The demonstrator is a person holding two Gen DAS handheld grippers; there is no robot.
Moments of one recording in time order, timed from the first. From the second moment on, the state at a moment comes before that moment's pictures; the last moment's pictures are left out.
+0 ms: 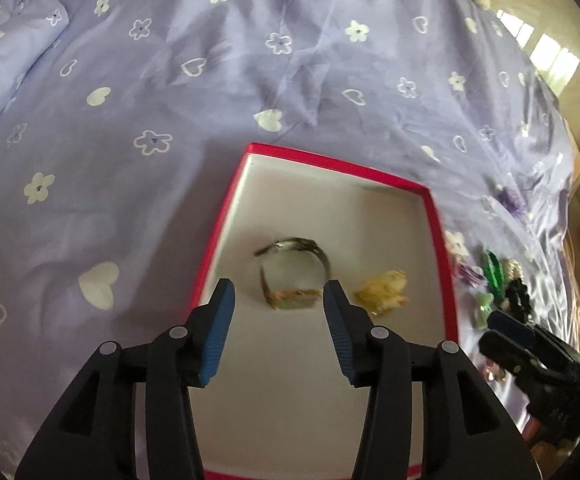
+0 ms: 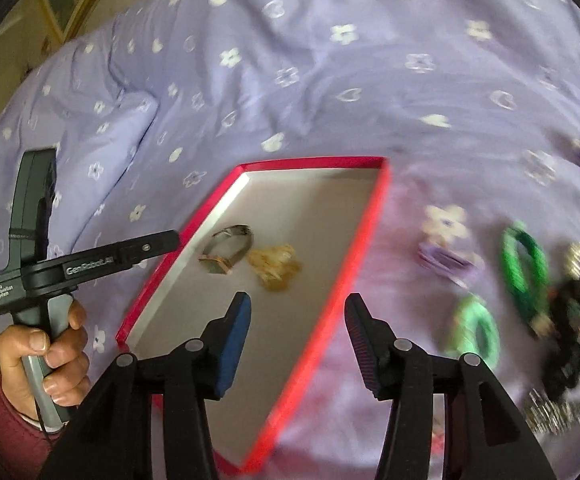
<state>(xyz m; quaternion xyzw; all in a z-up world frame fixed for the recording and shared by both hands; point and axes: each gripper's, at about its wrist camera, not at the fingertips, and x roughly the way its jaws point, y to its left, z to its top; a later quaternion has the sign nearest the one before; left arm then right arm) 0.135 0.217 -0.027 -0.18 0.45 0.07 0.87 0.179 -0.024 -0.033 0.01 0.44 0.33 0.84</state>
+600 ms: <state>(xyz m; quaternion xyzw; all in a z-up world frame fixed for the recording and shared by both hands) 0.129 0.120 -0.011 -0.14 0.46 -0.01 0.88 0.156 -0.157 -0.029 0.08 0.43 0.23 0.87</state>
